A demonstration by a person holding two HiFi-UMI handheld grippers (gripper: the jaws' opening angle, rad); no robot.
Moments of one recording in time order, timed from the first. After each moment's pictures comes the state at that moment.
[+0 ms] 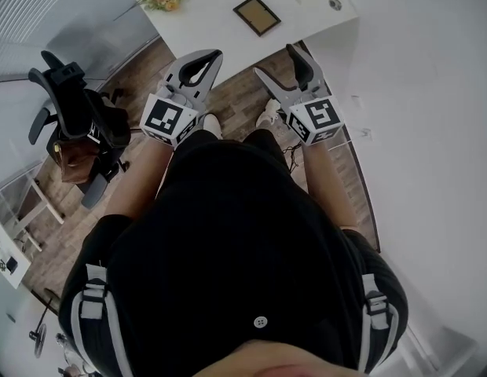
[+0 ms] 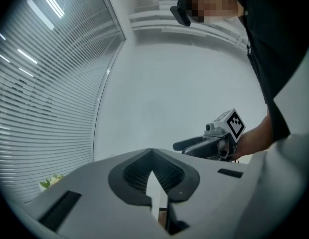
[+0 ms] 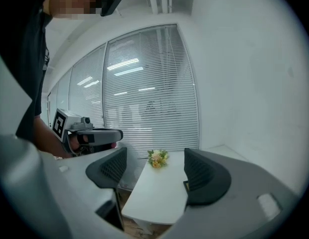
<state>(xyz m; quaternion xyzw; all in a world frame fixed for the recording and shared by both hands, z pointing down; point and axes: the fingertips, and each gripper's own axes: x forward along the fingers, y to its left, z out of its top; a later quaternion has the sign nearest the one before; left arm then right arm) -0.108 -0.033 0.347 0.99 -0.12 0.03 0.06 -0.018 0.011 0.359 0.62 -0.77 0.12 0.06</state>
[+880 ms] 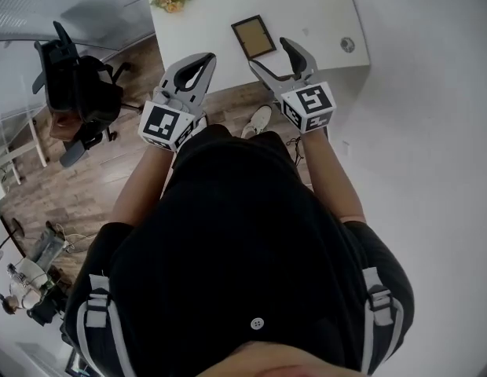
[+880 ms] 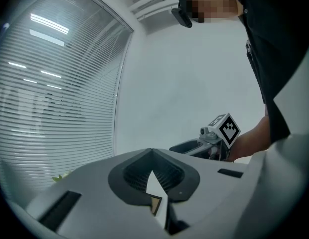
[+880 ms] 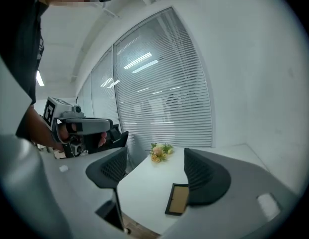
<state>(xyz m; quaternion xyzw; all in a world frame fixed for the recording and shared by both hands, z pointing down) 0.020 -0.071 0.363 0.95 -0.30 0.08 0.06 0.124 -0.078 0.408 0.47 -0.87 0.14 0.08</state>
